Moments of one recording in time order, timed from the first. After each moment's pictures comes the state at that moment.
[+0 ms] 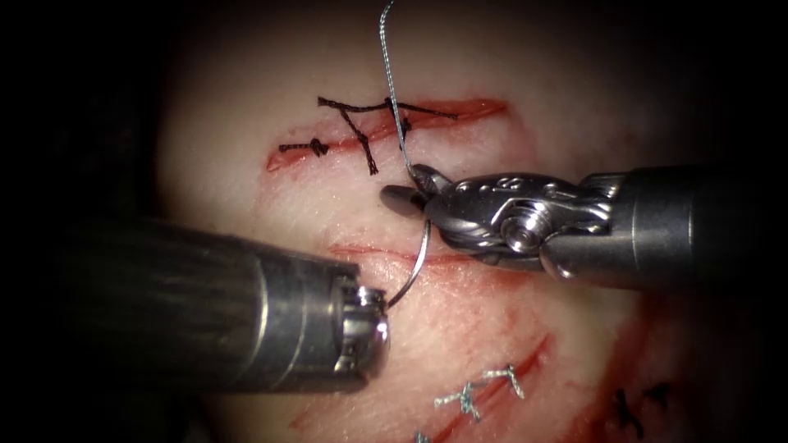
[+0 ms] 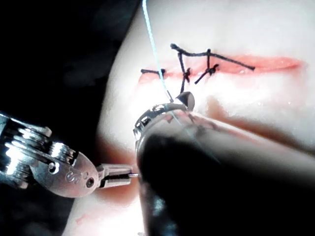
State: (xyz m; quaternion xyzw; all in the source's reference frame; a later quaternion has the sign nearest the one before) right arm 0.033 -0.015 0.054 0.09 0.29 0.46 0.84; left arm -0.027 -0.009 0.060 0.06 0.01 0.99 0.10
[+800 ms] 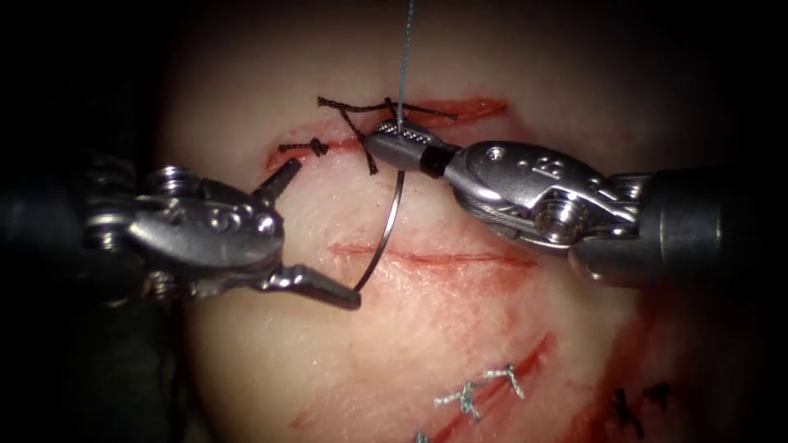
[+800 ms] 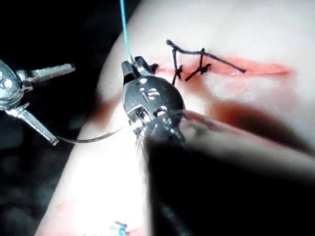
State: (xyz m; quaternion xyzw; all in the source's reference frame) right arm 0.031 -0.010 0.051 0.13 0.56 0.41 0.71; left arm -0.019 0.001 0.051 -0.33 -0.12 0.85 0.38
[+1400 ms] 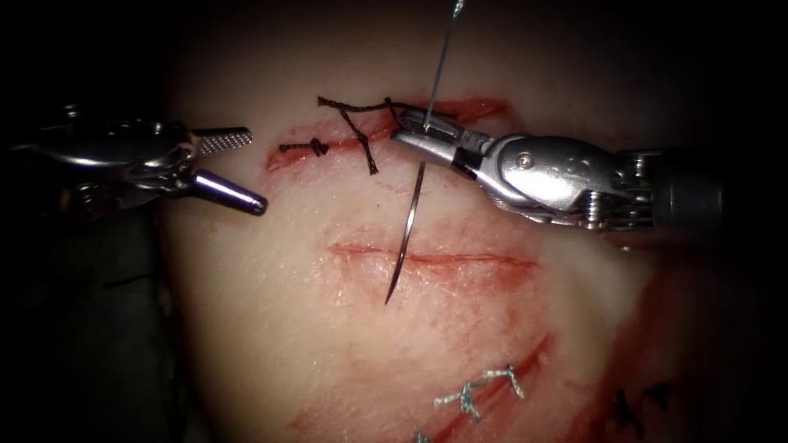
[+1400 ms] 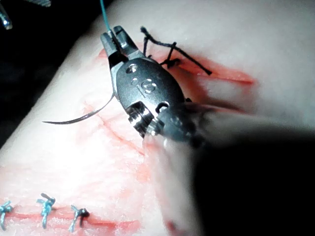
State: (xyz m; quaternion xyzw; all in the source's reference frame) right arm 0.030 -0.011 0.054 -0.05 0.68 0.16 0.72; left arm -0.013 0.003 0.061 -0.46 -0.26 0.78 0.33
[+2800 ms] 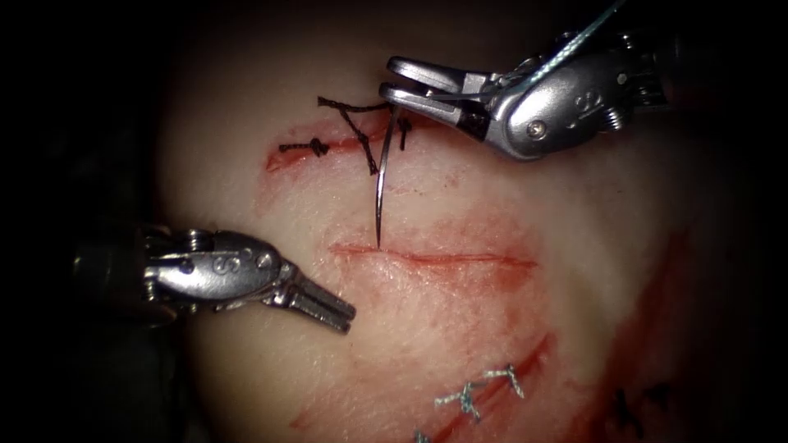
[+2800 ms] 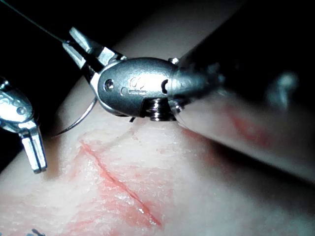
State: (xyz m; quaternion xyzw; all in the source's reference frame) right arm 0.031 -0.008 0.051 -0.17 0.80 -0.11 0.57; left arm -0.021 -0.005 0.066 -0.56 -0.35 0.75 0.08
